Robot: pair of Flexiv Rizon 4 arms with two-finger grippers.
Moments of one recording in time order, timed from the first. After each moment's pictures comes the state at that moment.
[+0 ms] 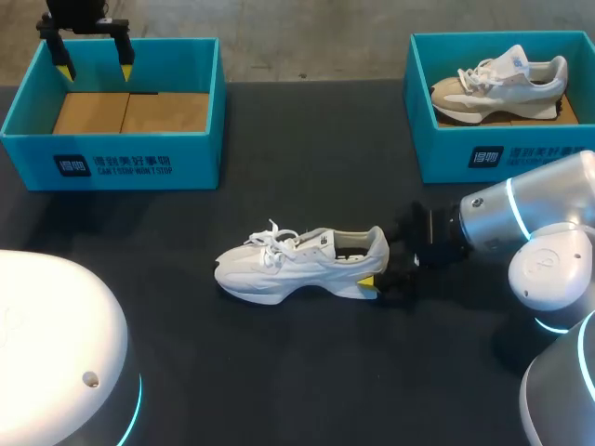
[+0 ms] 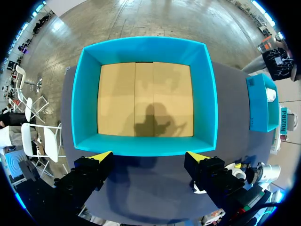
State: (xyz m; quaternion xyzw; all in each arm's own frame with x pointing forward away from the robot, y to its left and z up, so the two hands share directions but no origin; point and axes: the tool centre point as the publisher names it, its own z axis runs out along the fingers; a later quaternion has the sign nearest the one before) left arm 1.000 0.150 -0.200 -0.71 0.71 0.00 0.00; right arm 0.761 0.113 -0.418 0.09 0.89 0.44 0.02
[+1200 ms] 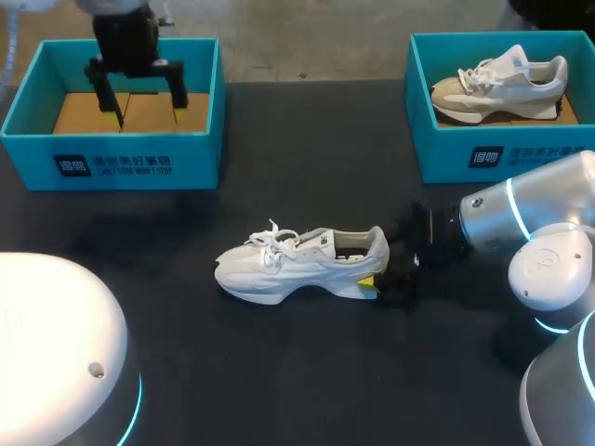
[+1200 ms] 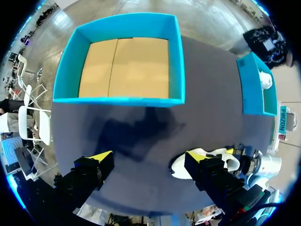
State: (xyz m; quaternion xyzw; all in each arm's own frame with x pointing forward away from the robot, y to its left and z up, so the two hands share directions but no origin) left arm 0.882 0.046 -0.206 -0.72 0.69 0.01 -0.02; right arm 0.761 0.113 -0.418 0.09 0.89 0.44 0.02
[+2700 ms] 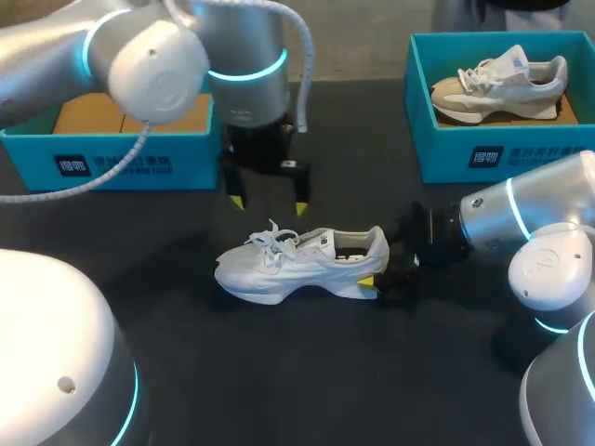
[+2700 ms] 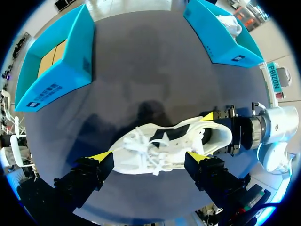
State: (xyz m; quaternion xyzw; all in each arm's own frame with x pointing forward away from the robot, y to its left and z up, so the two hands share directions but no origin) left arm 0.782 -0.139 -0.288 -0.62 0.78 -0.02 -0.03; right arm 0.761 0.113 -0.418 0.09 0.89 0.44 0.02
